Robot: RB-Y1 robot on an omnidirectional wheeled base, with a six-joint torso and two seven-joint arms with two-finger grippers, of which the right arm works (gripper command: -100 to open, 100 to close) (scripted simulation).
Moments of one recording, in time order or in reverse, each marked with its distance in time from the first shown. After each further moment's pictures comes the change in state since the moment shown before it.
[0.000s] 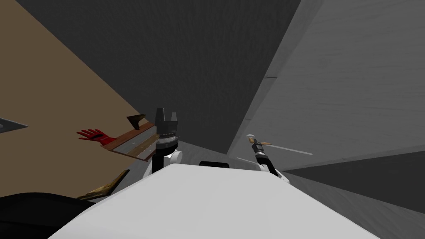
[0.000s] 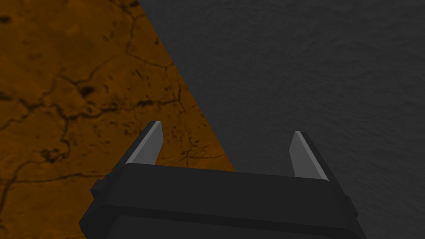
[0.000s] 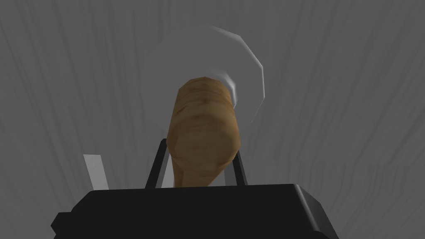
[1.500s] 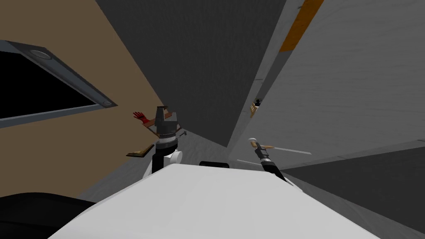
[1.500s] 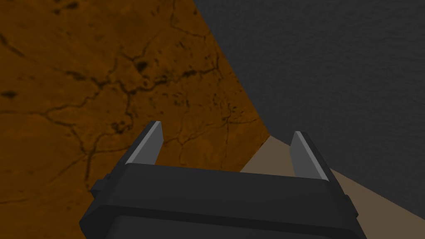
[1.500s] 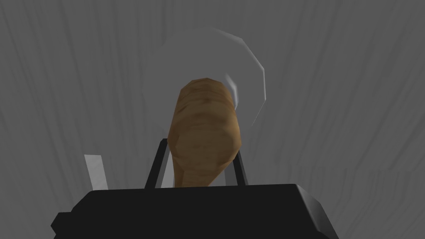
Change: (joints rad) arm 0.093 -0.115 0.124 -0.028 -0.012 -0.105 -0.092
